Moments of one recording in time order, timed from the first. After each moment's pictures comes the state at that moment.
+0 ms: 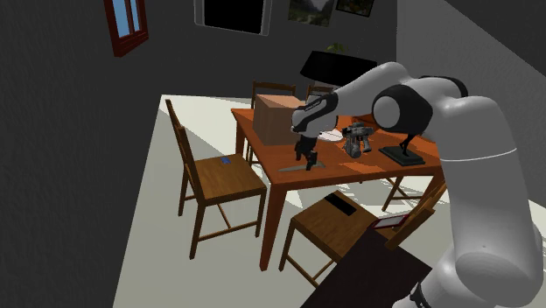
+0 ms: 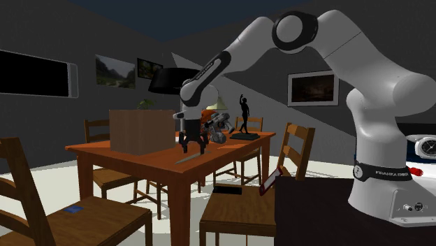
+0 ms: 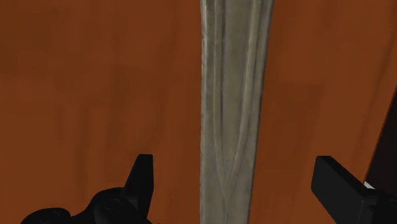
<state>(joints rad) -0.08 0.64 -0.34 -1.65 0.25 2.21 -1.74</state>
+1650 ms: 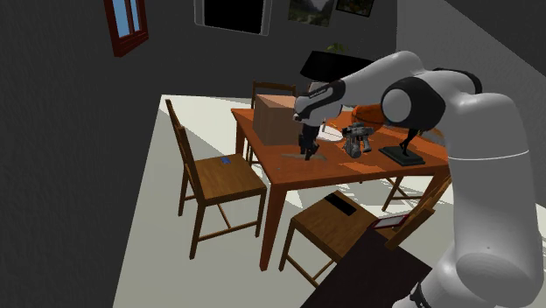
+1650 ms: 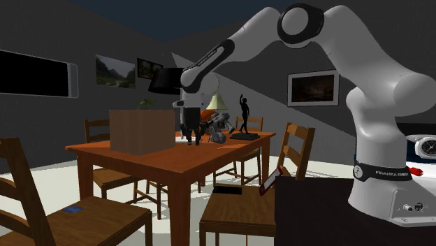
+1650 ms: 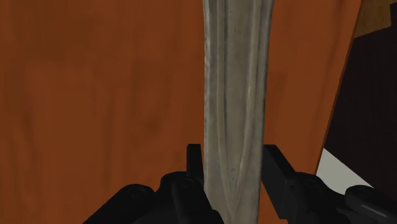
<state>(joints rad) -0.07 0.56 -0.36 -1.62 0.22 2.11 -1.73</state>
